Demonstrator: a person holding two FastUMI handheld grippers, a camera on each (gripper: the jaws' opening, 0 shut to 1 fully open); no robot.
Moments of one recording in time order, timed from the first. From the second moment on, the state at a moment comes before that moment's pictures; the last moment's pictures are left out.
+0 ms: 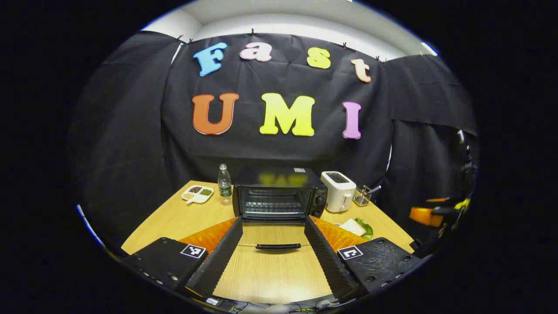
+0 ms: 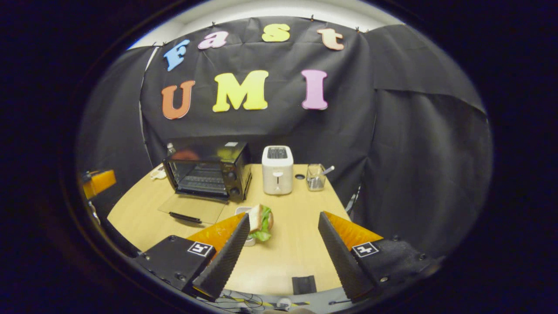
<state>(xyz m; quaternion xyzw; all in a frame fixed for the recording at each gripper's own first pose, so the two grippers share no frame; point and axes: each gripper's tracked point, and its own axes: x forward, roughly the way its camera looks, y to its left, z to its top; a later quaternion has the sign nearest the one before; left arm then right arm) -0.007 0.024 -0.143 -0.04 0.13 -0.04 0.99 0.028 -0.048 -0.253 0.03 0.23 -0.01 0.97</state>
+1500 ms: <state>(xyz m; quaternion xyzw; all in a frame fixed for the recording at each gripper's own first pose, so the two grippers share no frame) -0.004 0.025 -0.080 -0.02 0.11 0.15 0.98 0.185 0.009 -0.386 0.26 0.42 0.19 0.85</state>
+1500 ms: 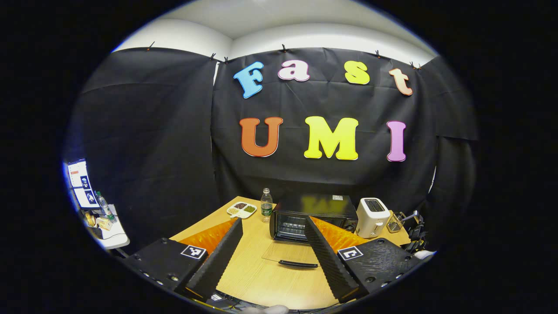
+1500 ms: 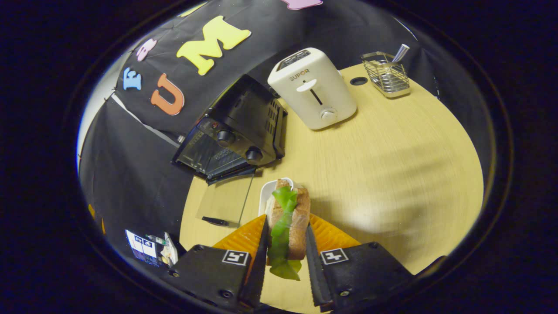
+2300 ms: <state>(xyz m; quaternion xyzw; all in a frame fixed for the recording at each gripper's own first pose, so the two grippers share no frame) -0.027 0.040 -0.085 0.01 0.10 0.07 0.99 0.172 0.123 -0.244 0.35 0.22 0.15 0.90</state>
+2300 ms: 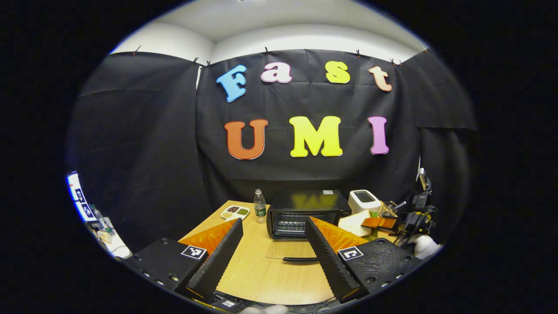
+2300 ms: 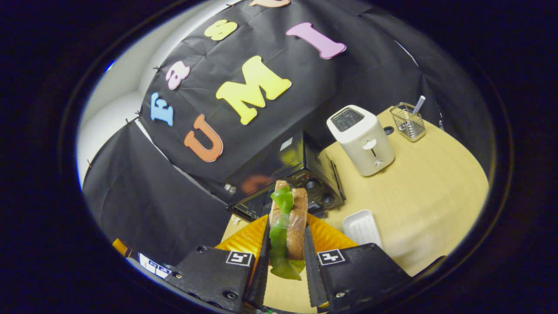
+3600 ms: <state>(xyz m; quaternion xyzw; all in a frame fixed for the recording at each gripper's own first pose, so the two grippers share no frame) -0.049 0.156 -0.155 0.05 0.19 0.02 0.98 0.367 0.299 -0.354 0.57 0.12 -0.06 0.81</state>
